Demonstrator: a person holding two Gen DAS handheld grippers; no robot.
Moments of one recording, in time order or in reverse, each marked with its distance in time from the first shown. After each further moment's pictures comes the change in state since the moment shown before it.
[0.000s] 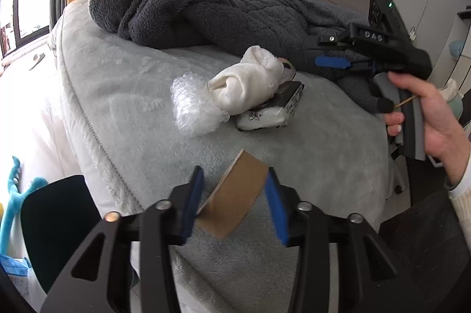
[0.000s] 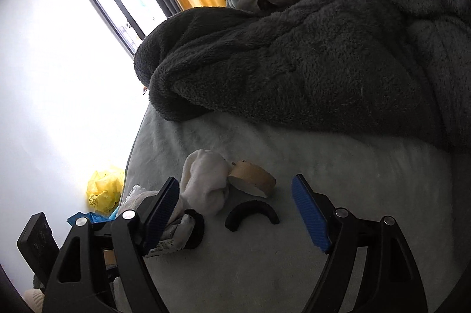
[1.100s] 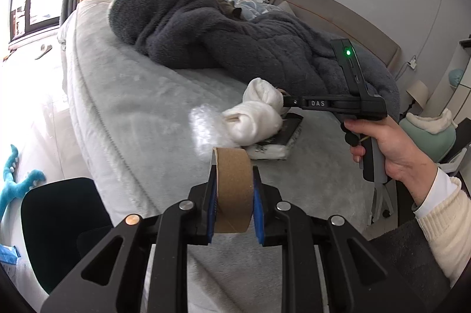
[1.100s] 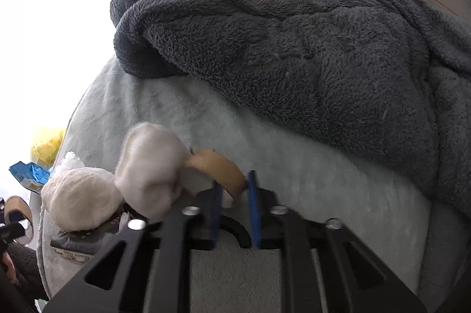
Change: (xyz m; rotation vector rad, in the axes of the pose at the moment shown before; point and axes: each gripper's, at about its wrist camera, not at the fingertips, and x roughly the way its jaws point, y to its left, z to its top) left arm -0.038 0.015 0.011 -0.092 -0.077 -0.014; right arm 0.065 0.020 0.008 -0.276 0.141 -0.271
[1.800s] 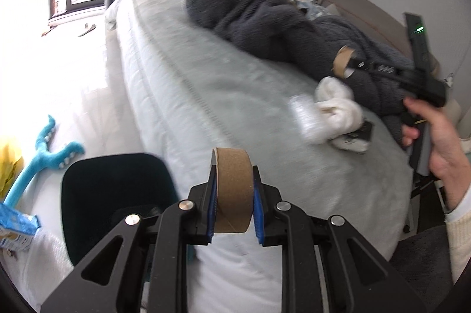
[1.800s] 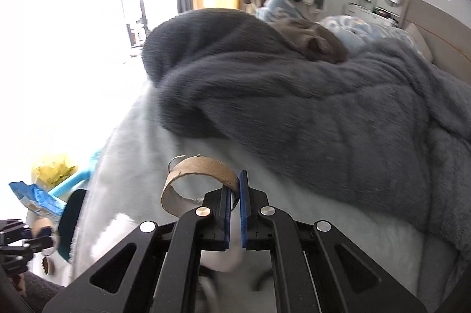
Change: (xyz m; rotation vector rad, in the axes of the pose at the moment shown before) left arm -0.027 0.077 -0.018 -0.118 0.043 0.194; right arm -0.036 0.065 0.039 -0.045 -0.194 0.010
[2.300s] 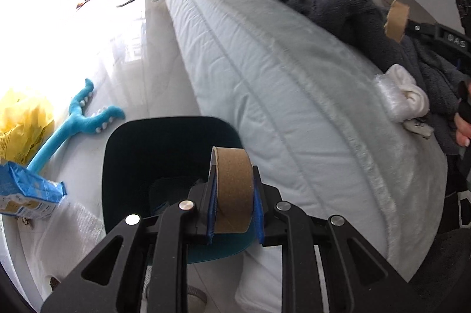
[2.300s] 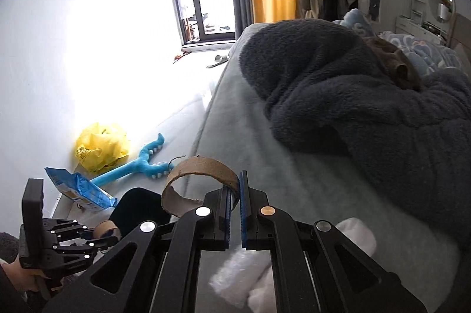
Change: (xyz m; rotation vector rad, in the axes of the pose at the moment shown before) left arm 0.002 0.076 -0.030 -0.105 0.109 0.163; right arm -0.006 0.113 0.010 -0.097 -0.002 0.215
